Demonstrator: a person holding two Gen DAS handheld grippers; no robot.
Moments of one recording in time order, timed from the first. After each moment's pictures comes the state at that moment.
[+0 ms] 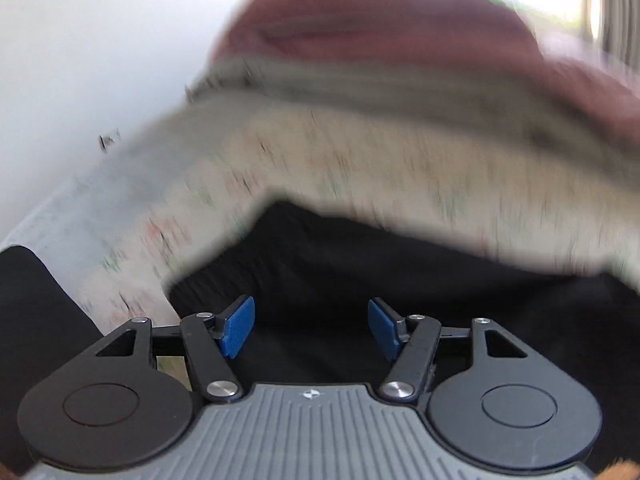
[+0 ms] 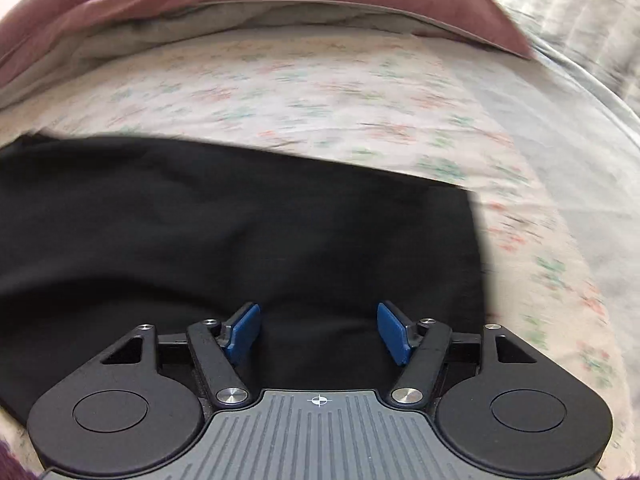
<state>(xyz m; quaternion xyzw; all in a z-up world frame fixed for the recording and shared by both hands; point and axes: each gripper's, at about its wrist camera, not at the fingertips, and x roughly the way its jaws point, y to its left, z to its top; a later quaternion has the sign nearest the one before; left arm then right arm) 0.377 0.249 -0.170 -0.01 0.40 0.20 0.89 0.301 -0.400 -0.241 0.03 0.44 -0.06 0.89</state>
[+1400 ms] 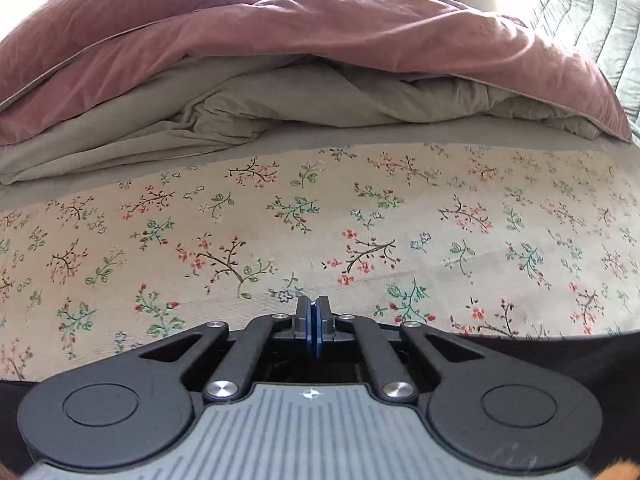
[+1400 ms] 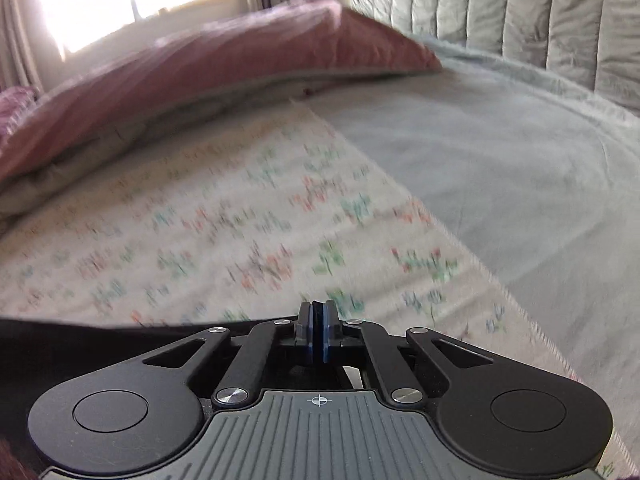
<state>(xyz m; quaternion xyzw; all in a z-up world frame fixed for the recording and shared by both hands) 0.533 0.063 -0.186 0.05 0.38 -0.07 0.92 0.364 -0.489 -0.239 0.14 0.35 -0.15 0.91</state>
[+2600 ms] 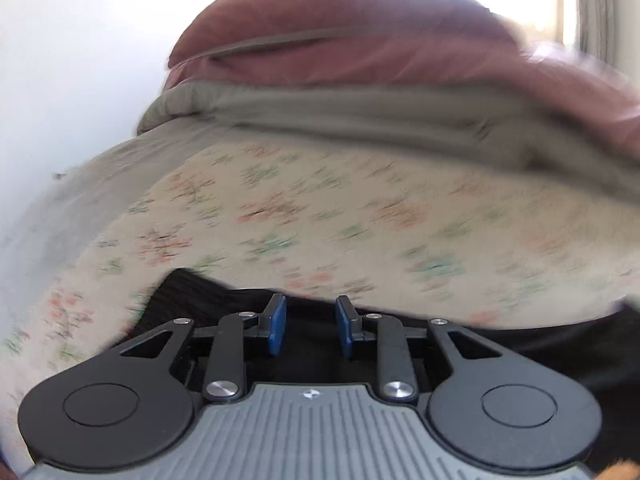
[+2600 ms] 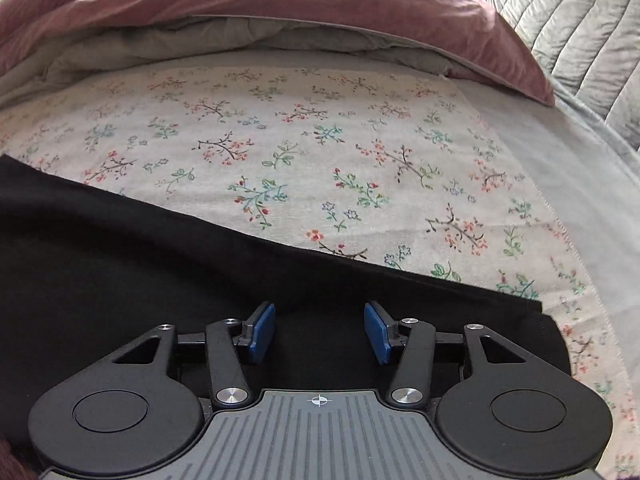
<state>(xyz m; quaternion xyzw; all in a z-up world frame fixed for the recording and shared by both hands) 0.463 0.255 -0.185 -0.03 0.32 0.13 0.94 0.398 -0.333 -0.238 -0.03 0.41 -0.06 0.91</state>
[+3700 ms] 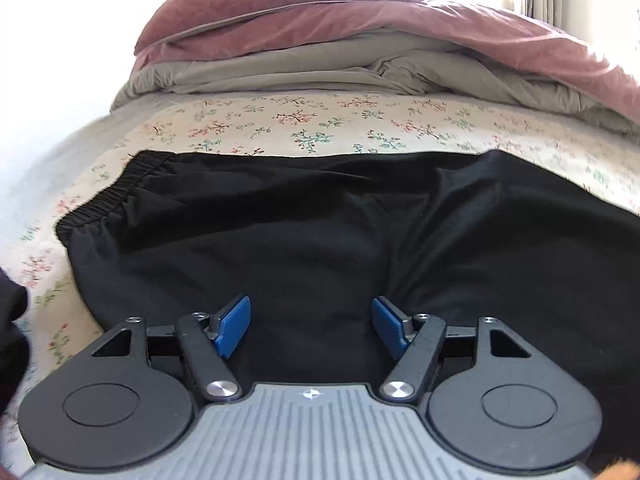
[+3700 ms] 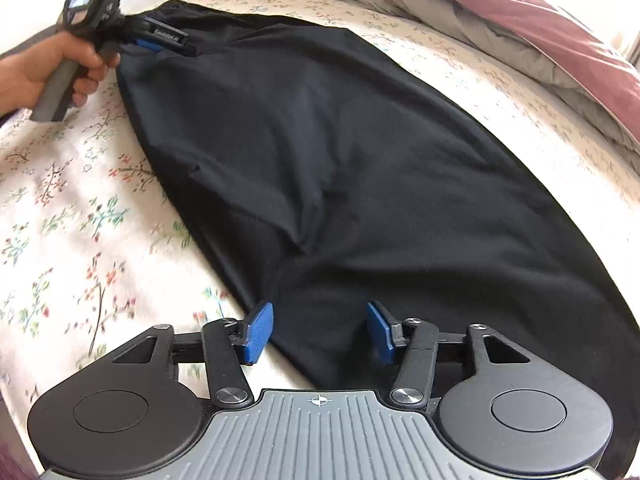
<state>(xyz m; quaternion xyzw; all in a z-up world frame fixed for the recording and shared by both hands) 0.343 0.161 -0.206 0.03 0.36 0.11 0.93 0.257 -0.193 -0.238 -0.19 0.43 0.26 0.84</state>
